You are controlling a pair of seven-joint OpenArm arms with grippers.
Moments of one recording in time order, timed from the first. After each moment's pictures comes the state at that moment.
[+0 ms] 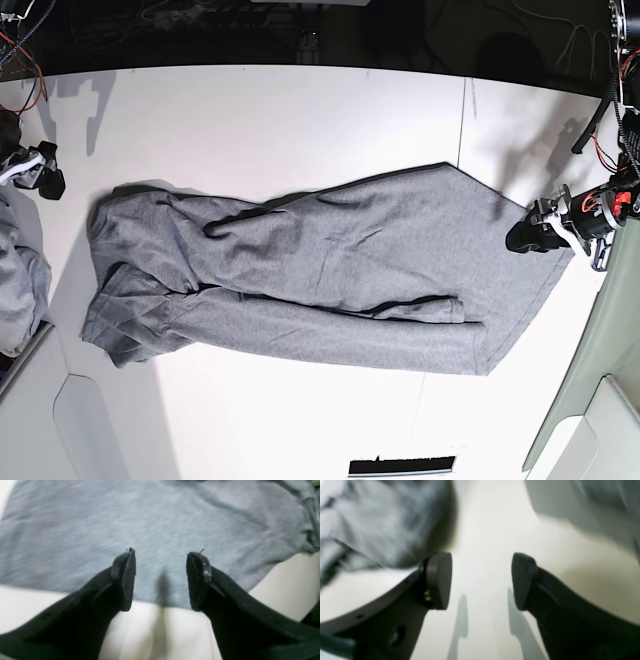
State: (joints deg) left arm -6.5 -33.3 -5.5 56.3 -50.8 -37.9 41.8; right arm -8.8 19.9 34.6 75.7 36.2 30.0 -45.7
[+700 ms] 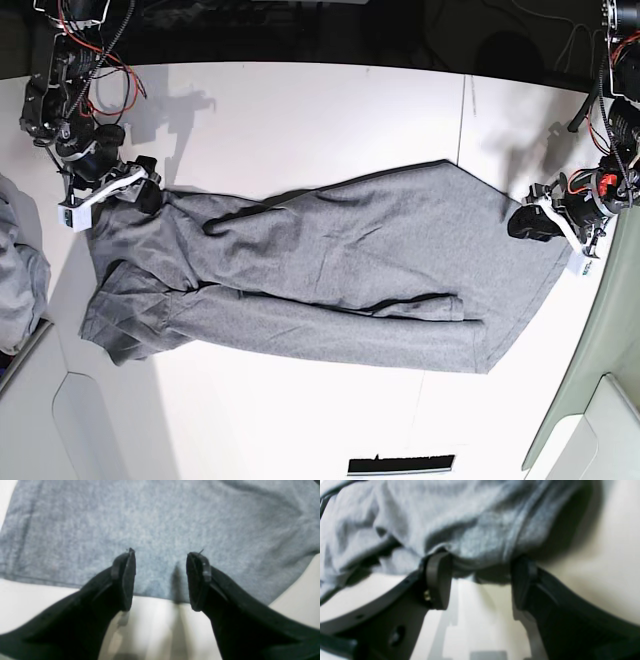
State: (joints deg) left arm -5.3 -31.7 -5.5 56.2 -36.1 -34.7 31.6; right arm -5.1 8.4 19.6 73.5 25.7 22.7 -35.2
